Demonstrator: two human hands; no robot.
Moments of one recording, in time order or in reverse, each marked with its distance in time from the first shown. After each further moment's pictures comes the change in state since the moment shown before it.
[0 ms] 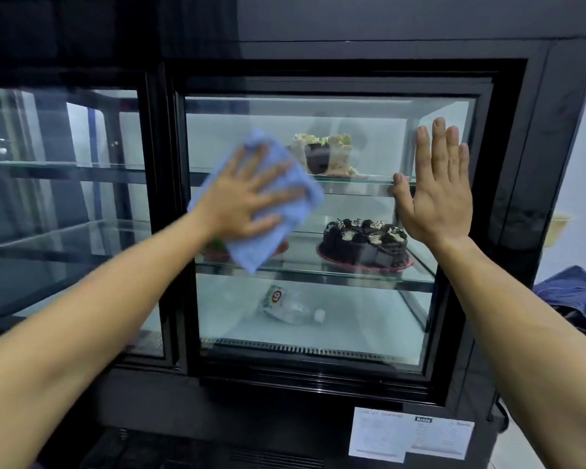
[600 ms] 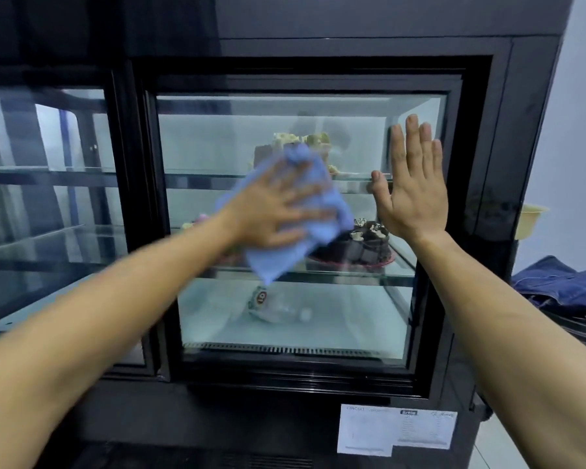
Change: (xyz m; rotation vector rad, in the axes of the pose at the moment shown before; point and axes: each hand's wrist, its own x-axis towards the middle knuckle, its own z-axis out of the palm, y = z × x) left_hand 0.052 0.050 0.010 -0.107 0.017 0.175; right_hand -0.001 0.001 0.001 -0.008 0.017 -0.010
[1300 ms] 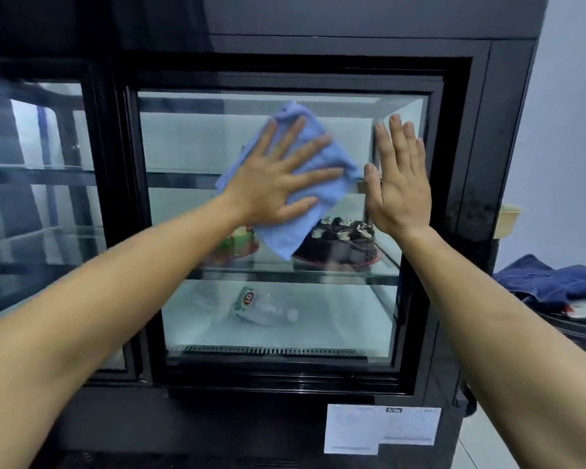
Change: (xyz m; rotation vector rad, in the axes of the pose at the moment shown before) left_hand 0.046 -0.003 -0.007 0.062 0.063 -0.144; right_hand 0.003 -0.002 -0.006 0.184 0.027 0.038
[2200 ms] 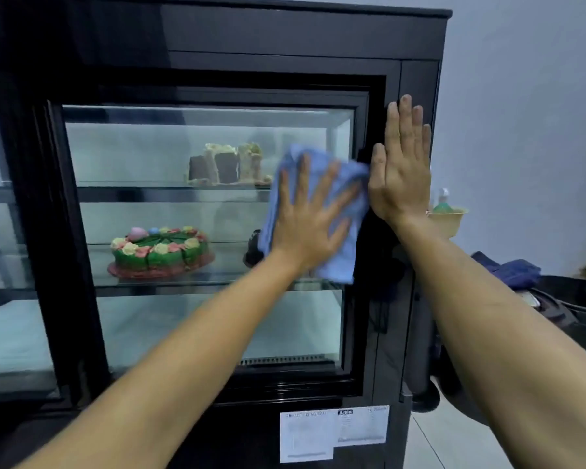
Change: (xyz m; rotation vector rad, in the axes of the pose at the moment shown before) left_hand 0.083 0.158 0.041 -0.133 0.083 -0.402; right_hand 0.019 0.072 -0.059 -0.072 0.126 0.100
